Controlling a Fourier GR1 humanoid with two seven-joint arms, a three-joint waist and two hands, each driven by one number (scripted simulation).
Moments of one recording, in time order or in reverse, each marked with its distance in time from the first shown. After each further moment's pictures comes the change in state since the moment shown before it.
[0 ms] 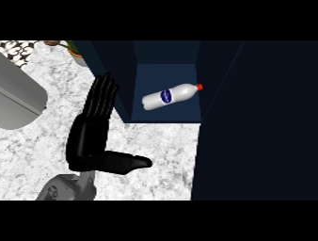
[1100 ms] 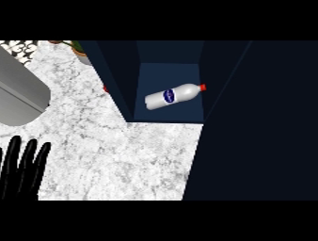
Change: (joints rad) left arm 0.584 0.187 0.043 -0.551 0.099 -0.153 -0.062; right arm -0.040 -0.233 0.108 -0.134 0.216 0.113 0.158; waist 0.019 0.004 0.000
